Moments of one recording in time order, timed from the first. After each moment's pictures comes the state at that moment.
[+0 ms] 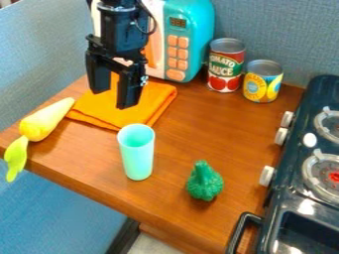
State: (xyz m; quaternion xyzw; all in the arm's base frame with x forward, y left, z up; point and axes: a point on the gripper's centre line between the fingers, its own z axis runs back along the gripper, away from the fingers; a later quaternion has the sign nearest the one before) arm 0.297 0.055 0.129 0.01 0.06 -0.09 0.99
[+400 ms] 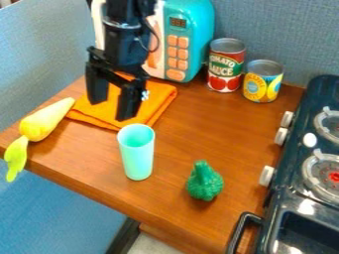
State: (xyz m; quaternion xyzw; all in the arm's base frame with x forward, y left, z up) arm 0.292 0.052 0.114 0.03 0.08 -0.07 0.99
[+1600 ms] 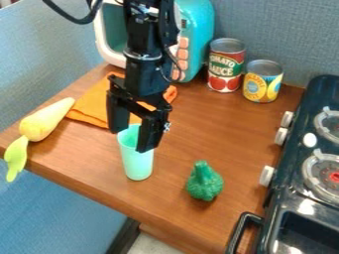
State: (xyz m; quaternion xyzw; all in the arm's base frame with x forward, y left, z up) arm 0.281 0.013 0.093 0.01 0.07 -0.10 0.99
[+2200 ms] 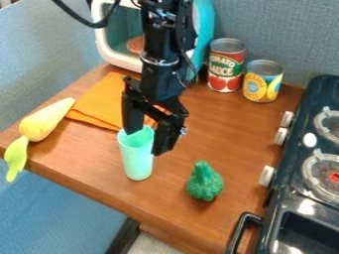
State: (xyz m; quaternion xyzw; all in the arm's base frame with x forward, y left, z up) arm 0.290 -0.002 0.090 0.03 0.05 -0.10 0.99
